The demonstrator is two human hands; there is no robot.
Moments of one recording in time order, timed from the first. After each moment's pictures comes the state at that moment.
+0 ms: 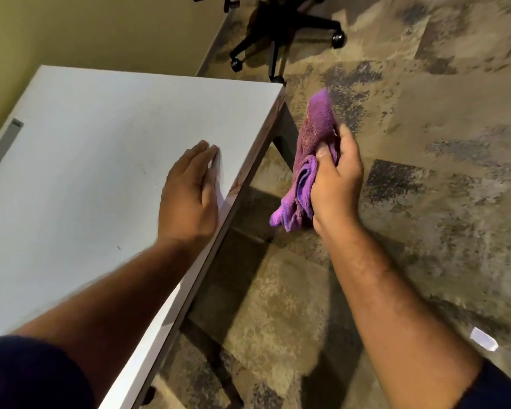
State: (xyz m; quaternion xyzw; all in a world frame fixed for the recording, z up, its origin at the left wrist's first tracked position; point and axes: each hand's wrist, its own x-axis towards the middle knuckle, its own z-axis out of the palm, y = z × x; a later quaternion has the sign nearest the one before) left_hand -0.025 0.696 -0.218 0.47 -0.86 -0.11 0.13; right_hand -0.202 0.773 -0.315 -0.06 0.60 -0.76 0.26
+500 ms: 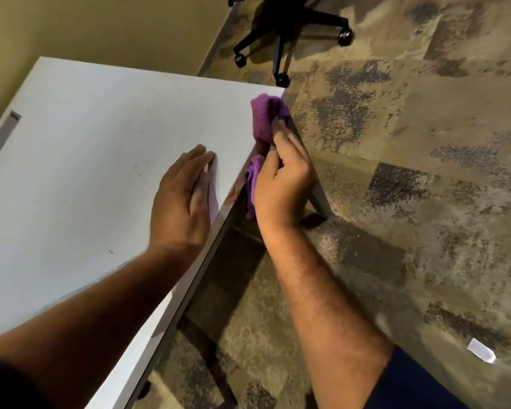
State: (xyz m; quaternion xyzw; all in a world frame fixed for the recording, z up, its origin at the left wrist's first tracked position) left_hand -0.023 0.691 -0.223 0.47 -0.85 -0.14 0.19; right_hand -0.151 0.717 -0.294 -0.15 0.66 -0.73 0.06
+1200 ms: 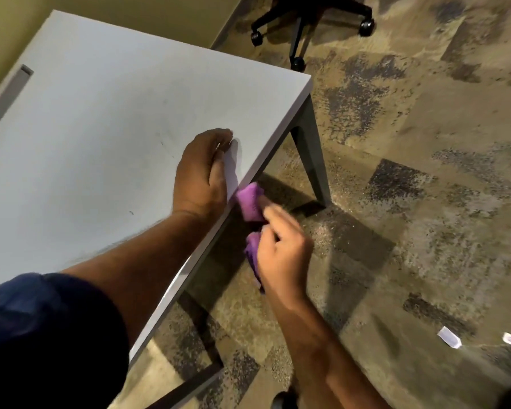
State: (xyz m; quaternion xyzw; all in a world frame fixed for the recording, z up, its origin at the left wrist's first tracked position) left_hand -0.023 0.700 -0.216 0.50 -0.82 -0.19 0.22; right_hand -0.073 0.837 -0.309 -0.27 0.66 -0.67 0.21
